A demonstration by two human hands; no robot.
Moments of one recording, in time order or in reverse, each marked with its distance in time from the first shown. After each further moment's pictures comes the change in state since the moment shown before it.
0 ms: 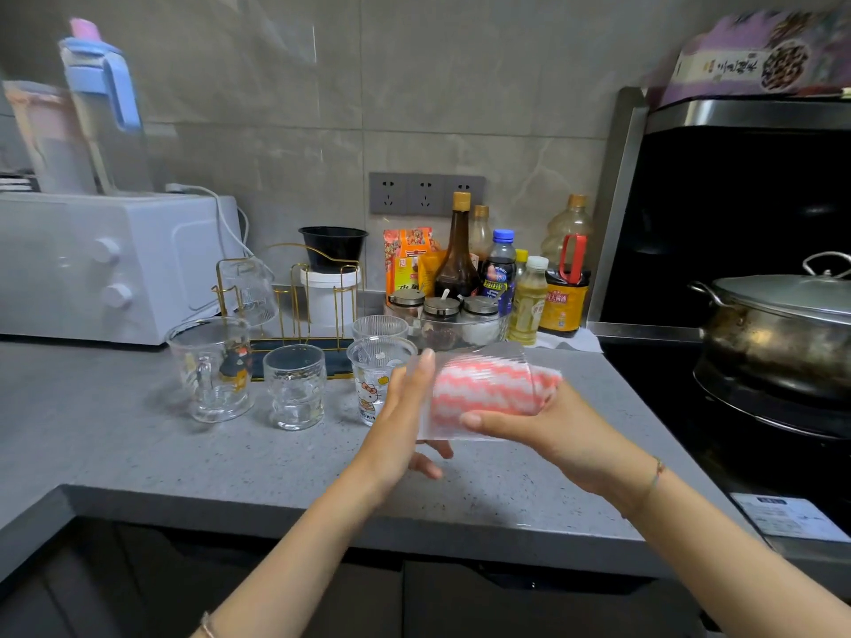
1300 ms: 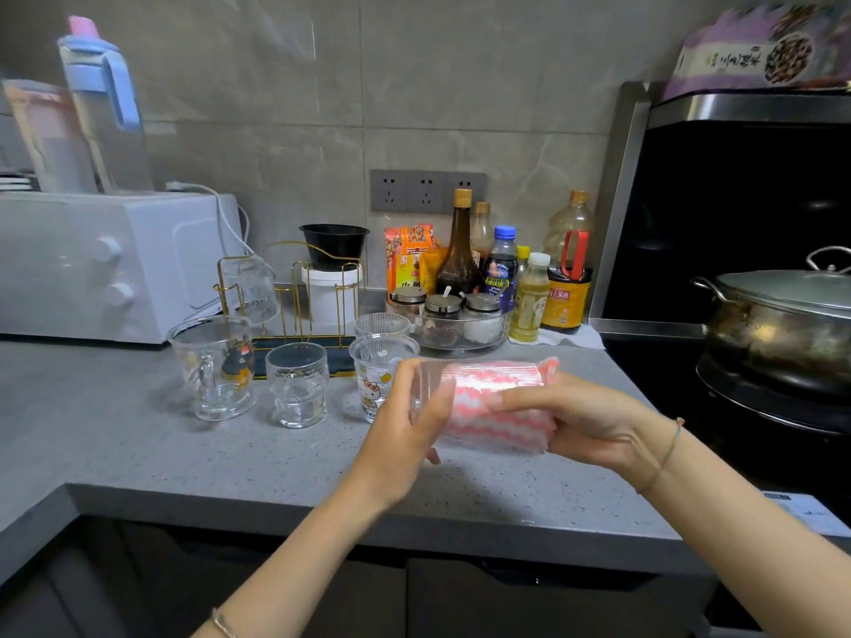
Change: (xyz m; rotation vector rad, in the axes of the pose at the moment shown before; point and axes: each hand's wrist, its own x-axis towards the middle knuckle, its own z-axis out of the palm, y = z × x) left_hand -0.003 -0.007 -0.004 0.215 0.018 0.274; right_hand 0.009 -0.012 -0.012 0.332 -0.090 0.362
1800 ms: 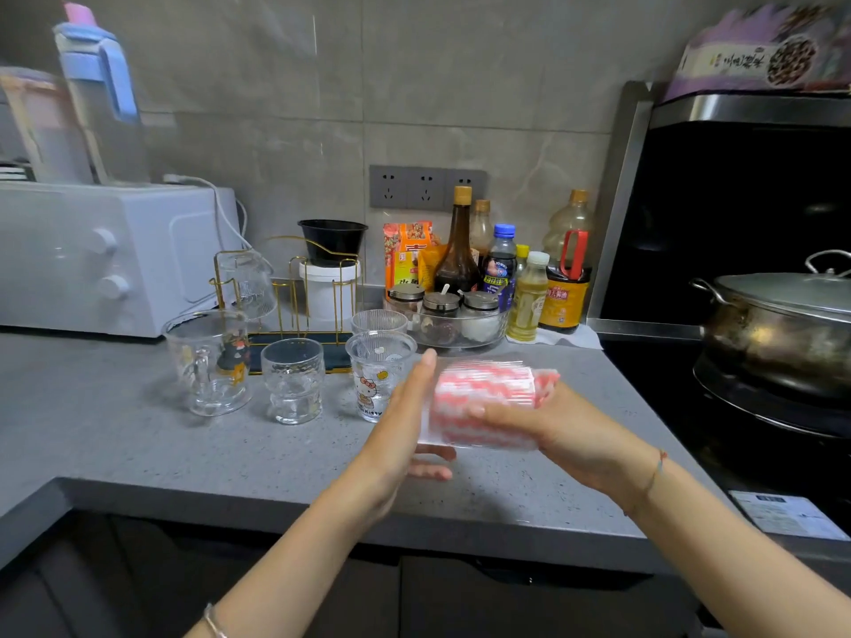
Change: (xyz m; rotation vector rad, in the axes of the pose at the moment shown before) left_hand 0.006 0.000 0.010 -0.330 -0.006 -0.424; right_hand 0.004 0.021 -0.001 -0.209 0.041 -0.230
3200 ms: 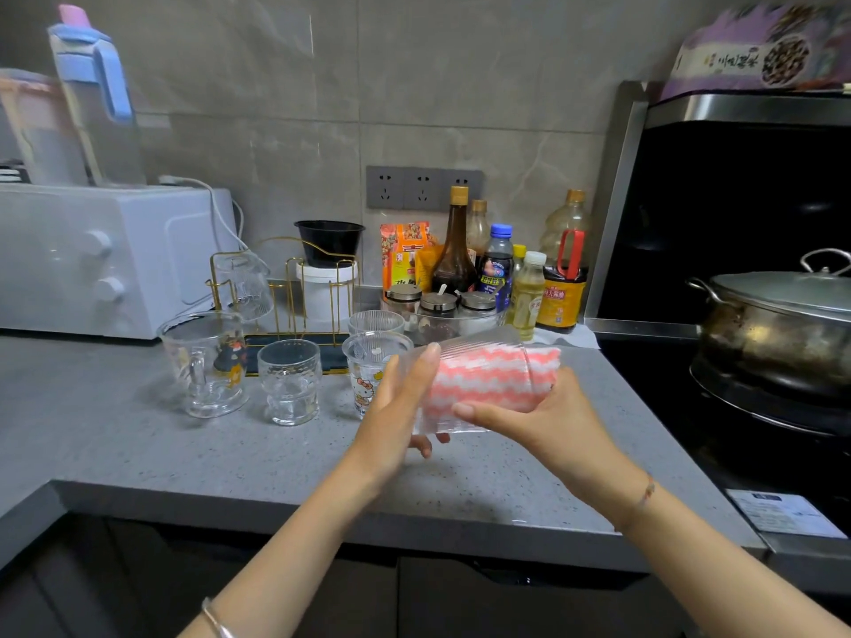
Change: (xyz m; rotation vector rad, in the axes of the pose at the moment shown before) left_hand 0.000 0.009 -0.004 0.075 0.034 0.244; right_hand -0.008 0.000 0.010 -0.219 0.203 -0.306
